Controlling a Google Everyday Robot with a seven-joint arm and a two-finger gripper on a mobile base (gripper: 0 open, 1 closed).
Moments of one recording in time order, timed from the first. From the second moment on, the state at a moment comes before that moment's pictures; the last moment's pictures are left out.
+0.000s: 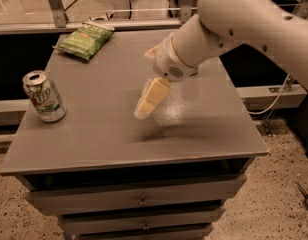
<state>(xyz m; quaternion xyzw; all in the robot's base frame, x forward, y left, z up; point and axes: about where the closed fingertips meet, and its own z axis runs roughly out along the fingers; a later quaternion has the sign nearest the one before) 0.561 0.013 0.891 -0.64 0.68 0.15 0.32</state>
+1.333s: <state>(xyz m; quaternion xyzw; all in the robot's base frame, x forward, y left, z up) 0.596 0.205 0.857 -0.61 0.57 0.36 0.43</state>
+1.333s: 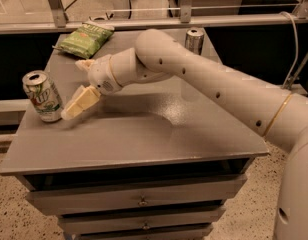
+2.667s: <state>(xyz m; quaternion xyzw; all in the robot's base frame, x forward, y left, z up) 0.547 0.263 0.876 -0.60 0.50 0.46 0.42</state>
